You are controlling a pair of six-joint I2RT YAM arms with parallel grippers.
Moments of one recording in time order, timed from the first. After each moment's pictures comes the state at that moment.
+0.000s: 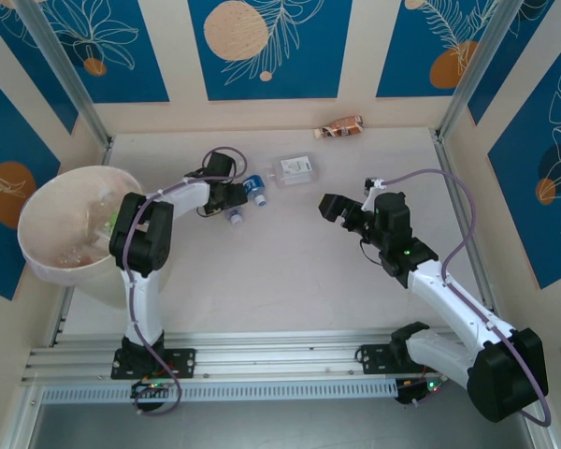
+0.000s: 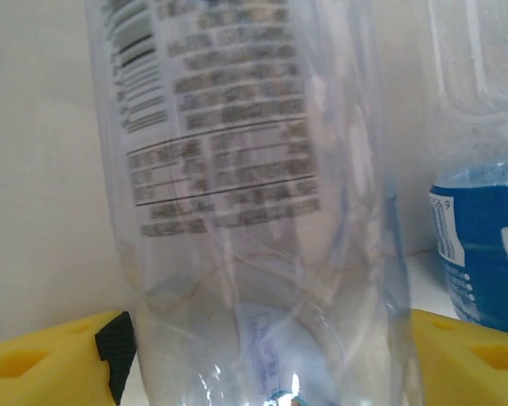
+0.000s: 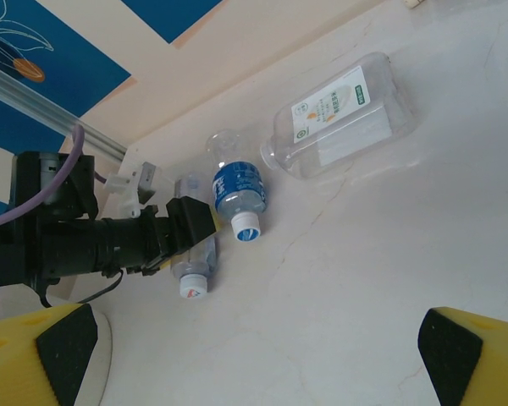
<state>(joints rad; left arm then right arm) -0.34 2.08 1.45 -0.44 -0.05 -0.58 0.37 1.01 0.65 -0.03 -0.15 0.69</state>
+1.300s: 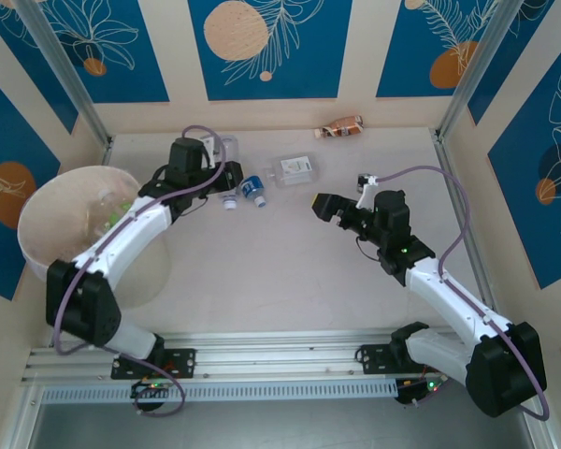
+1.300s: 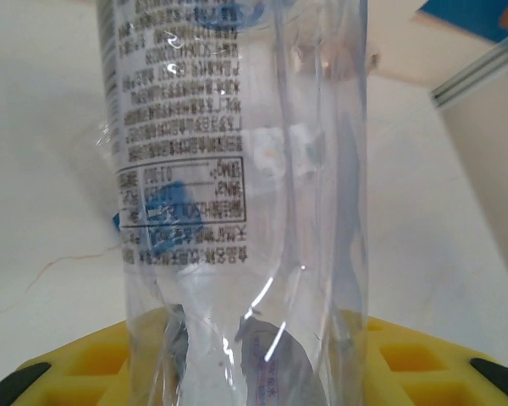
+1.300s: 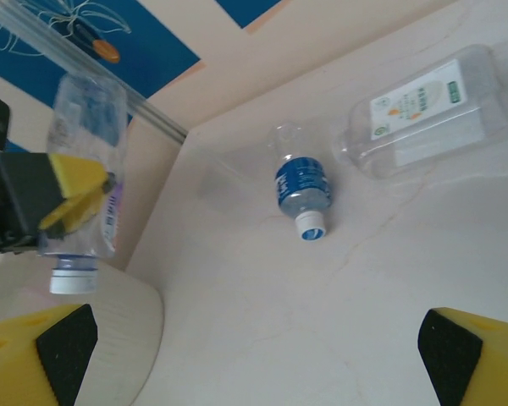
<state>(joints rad) -0.38 1.45 1.23 -0.33 0.21 -0.49 0.39 1.04 0.65 0.09 -0.30 0.68</state>
